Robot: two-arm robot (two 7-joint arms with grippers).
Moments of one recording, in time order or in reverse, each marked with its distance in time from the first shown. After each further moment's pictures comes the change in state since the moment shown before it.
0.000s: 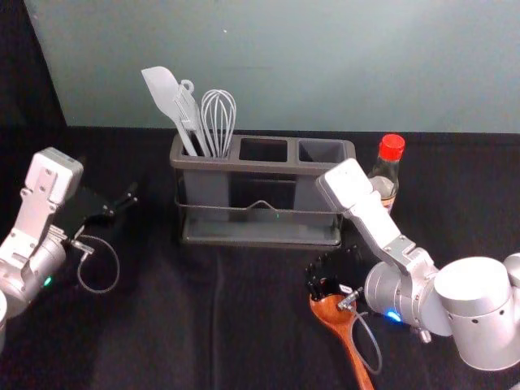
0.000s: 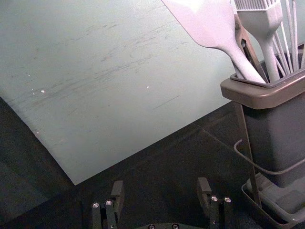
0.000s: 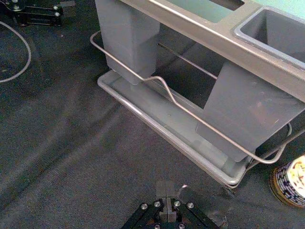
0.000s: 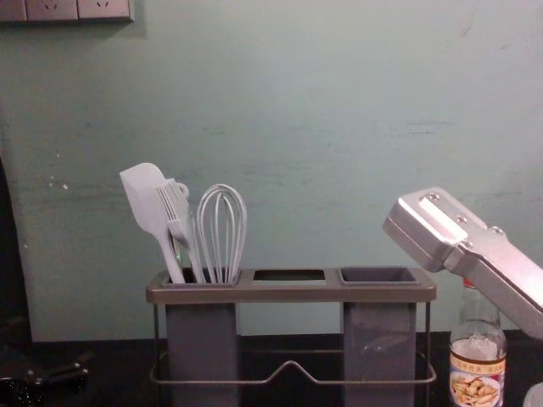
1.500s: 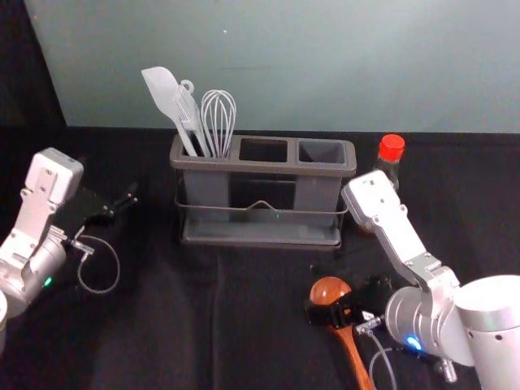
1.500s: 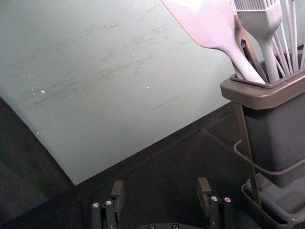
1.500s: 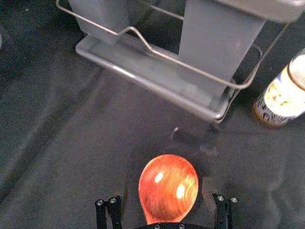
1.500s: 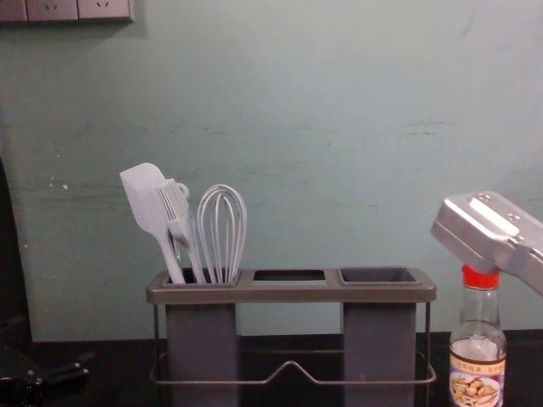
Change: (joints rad) left arm 0.000 0.000 0.000 0.000 0.000 0.000 0.000; right arm -0.157 -0.098 0.127 -0.201 -0.026 0.315 -0.104
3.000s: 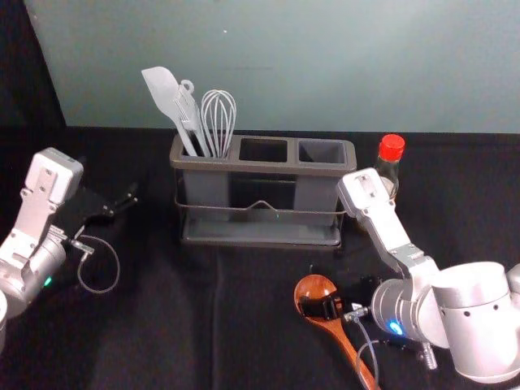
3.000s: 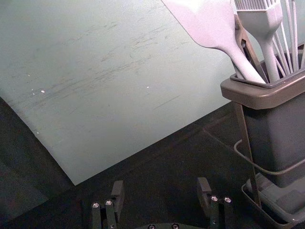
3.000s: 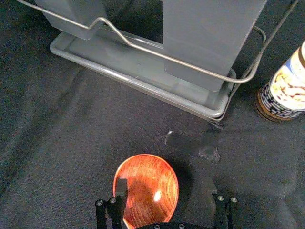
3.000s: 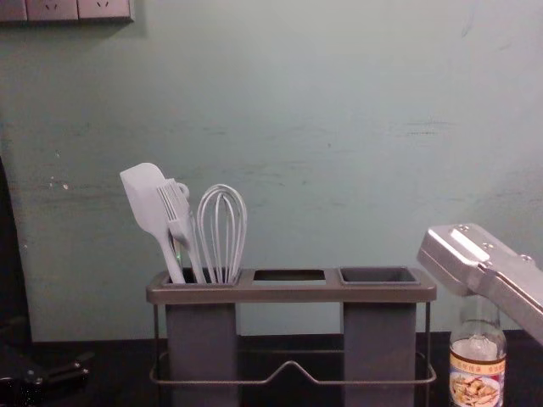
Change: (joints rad) left arm 0.000 0.000 0.000 0.000 0.000 0.000 0.000; right arm 0.045 -0.117 0.041 0.124 -0.081 0.032 0.032
